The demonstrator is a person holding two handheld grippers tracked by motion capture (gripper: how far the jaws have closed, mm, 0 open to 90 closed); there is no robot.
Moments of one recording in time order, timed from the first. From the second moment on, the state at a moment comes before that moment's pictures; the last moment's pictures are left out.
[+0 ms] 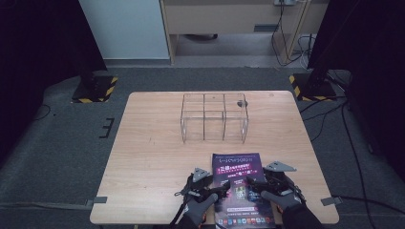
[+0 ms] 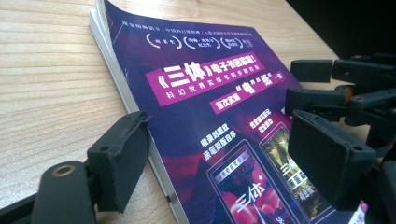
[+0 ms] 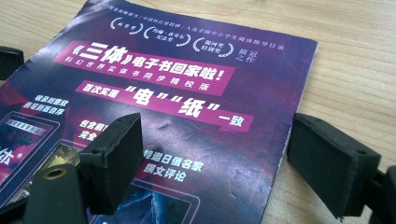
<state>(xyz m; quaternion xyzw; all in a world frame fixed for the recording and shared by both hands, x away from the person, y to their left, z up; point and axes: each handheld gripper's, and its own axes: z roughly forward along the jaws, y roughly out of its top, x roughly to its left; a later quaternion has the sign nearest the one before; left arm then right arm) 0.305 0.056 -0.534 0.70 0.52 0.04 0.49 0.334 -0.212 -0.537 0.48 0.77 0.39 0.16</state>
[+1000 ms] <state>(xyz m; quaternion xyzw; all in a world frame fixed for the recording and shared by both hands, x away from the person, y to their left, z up) 0.313 0.038 -0.535 0.71 0.44 0.08 0.55 0.335 -0.216 -0.537 0.49 0.76 0.40 0.15</state>
